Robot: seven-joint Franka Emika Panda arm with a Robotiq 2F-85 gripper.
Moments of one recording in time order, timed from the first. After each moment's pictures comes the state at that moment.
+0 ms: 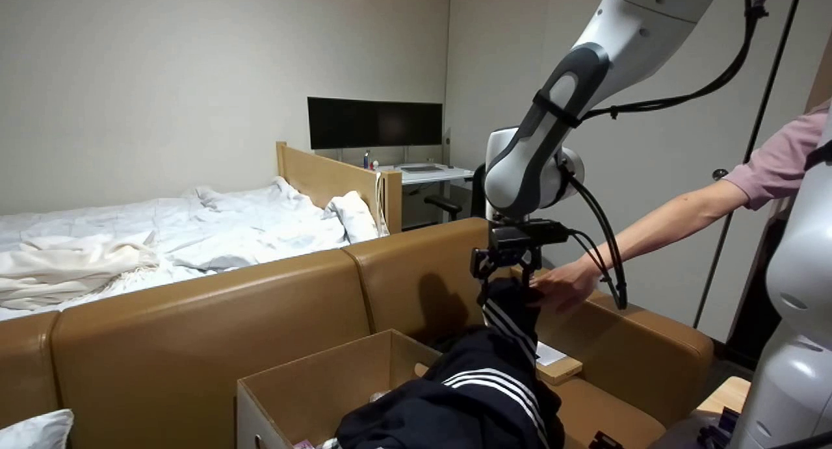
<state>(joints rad) -0.07 0.10 -0.03 -2.54 -0.18 2.64 0.48</state>
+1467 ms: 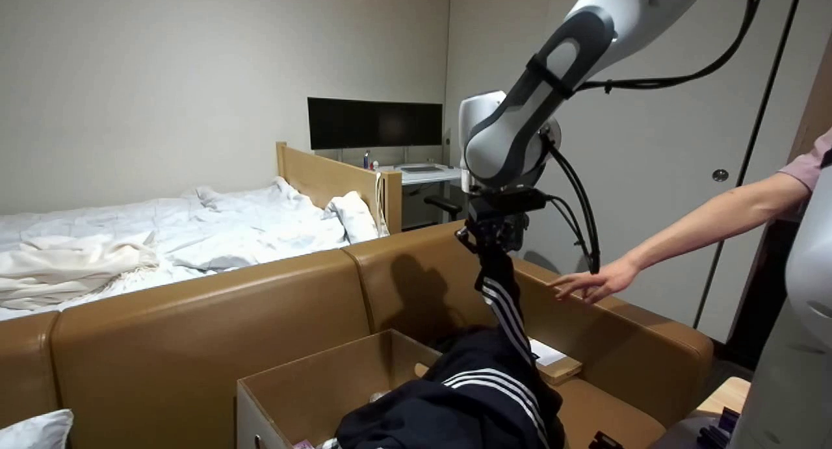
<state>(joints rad) 0.06 0.00 -0.06 -2.43 -0.29 2.47 0.55</state>
